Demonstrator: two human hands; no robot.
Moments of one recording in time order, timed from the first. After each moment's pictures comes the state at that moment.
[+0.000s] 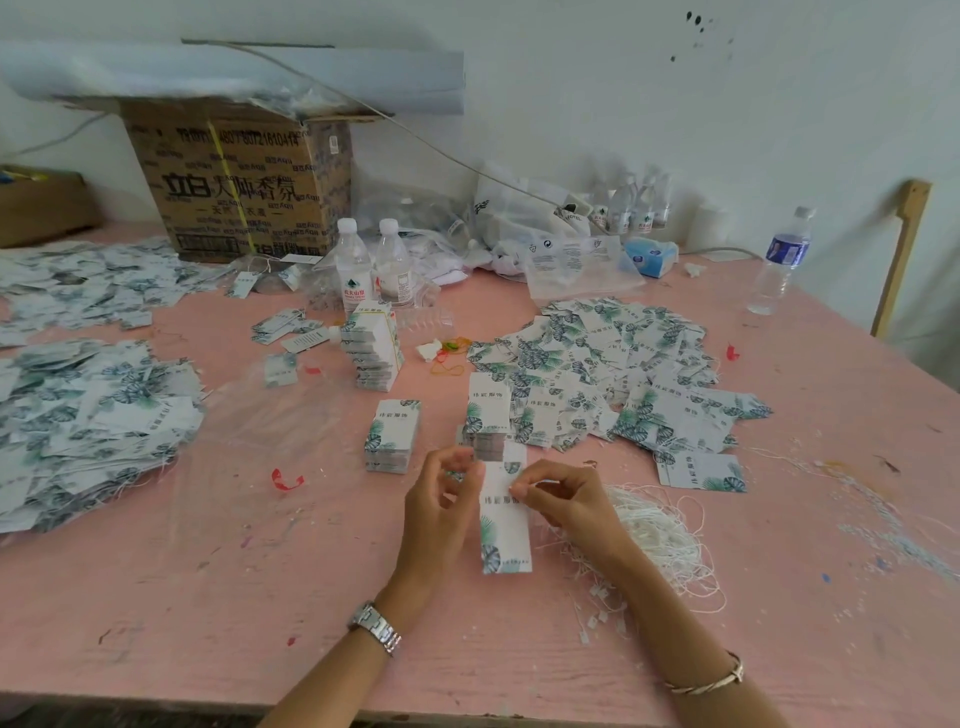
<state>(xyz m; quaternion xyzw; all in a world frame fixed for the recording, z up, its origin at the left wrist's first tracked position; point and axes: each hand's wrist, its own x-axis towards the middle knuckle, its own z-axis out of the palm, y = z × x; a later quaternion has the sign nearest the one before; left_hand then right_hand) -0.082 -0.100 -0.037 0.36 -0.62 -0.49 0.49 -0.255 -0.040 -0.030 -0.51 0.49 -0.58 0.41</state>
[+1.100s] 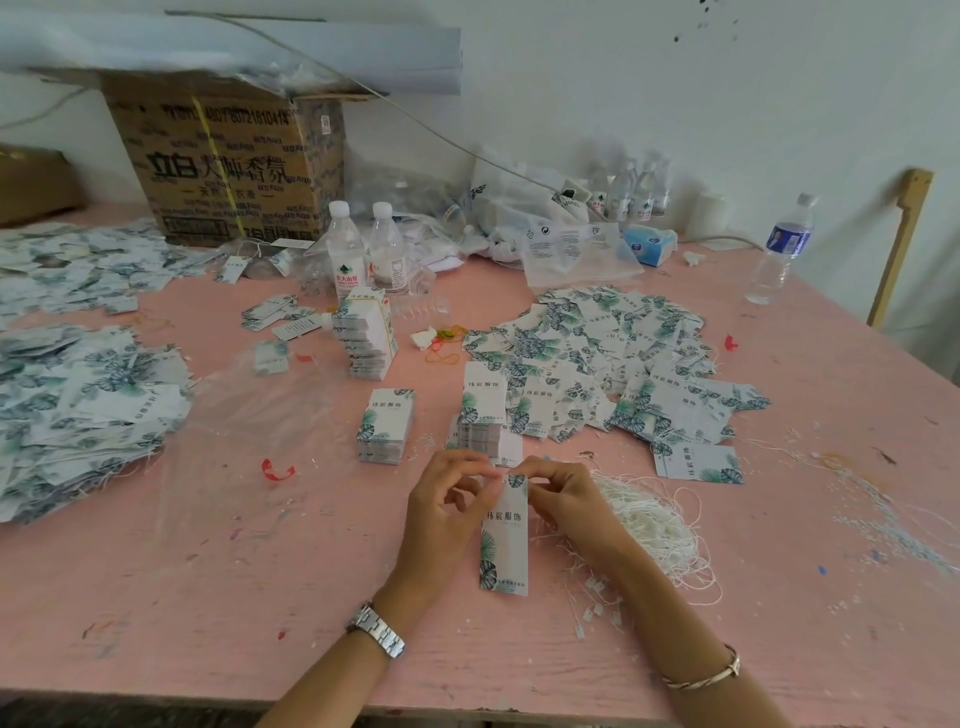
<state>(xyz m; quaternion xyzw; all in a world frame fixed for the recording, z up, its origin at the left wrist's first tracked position) -0.085 -0.097 -0.046 0.30 -0.69 -0.43 0.49 -0.256 -0.046 -0.036 -0.49 0.51 -0.56 0.43</state>
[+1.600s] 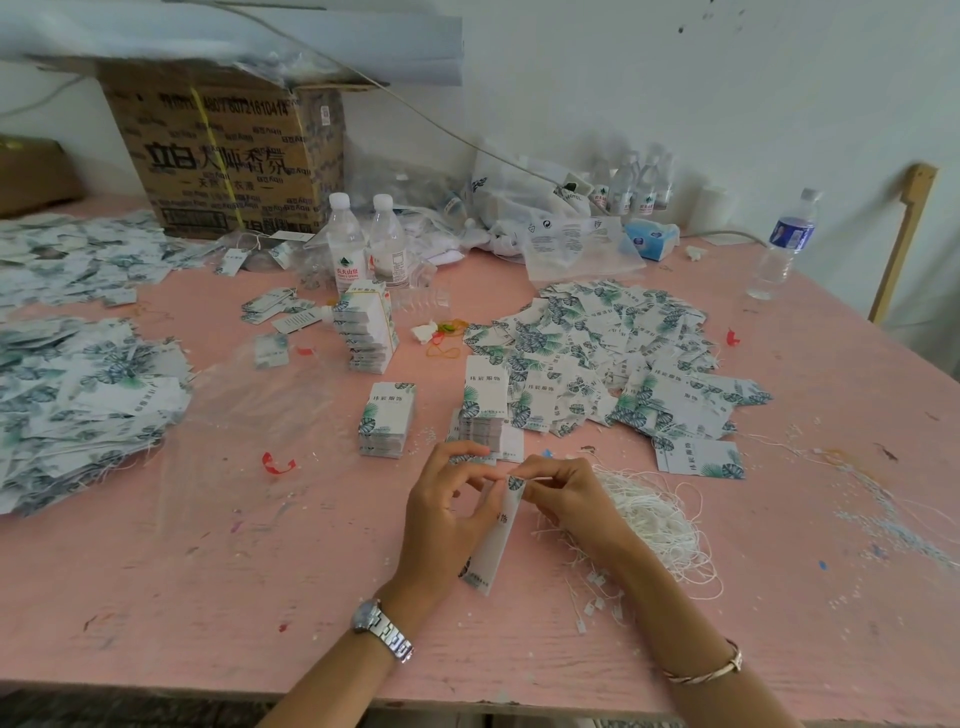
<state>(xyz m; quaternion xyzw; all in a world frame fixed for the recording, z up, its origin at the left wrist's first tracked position) -0.082 -0.088 -0.039 0.30 -0.76 -0.29 0.51 -0.255 -0.043 -0.034 -0.50 0.48 -0.57 0.43</state>
